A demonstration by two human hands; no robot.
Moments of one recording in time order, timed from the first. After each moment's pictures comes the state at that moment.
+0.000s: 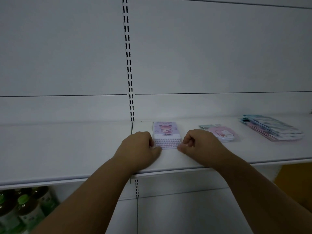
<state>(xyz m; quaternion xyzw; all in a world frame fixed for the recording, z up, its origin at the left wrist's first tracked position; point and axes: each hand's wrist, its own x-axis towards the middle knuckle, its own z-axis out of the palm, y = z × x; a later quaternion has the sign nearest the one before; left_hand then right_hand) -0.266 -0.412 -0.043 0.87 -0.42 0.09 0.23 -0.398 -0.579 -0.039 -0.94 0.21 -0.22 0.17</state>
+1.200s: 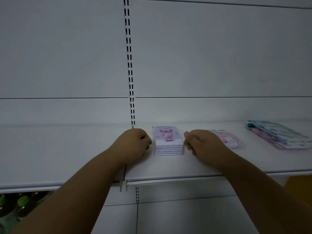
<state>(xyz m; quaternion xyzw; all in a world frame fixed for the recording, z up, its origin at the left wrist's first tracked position) -0.251 -0.416 -0.015 0.87 -0.34 -0.08 0.35 -0.391 -0.590 -0.023 -0.91 0.22 -0.21 0.29</state>
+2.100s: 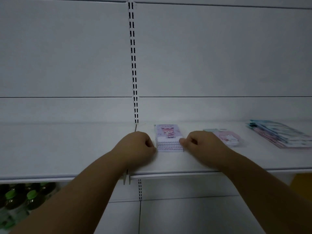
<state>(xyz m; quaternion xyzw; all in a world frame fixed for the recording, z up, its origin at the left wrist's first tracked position) -0.275 -0.406 -0.016 0.91 -0.35 -0.04 0.24 -0.397 -0.583 -0.024 -0.94 0.21 -0.17 0.19</state>
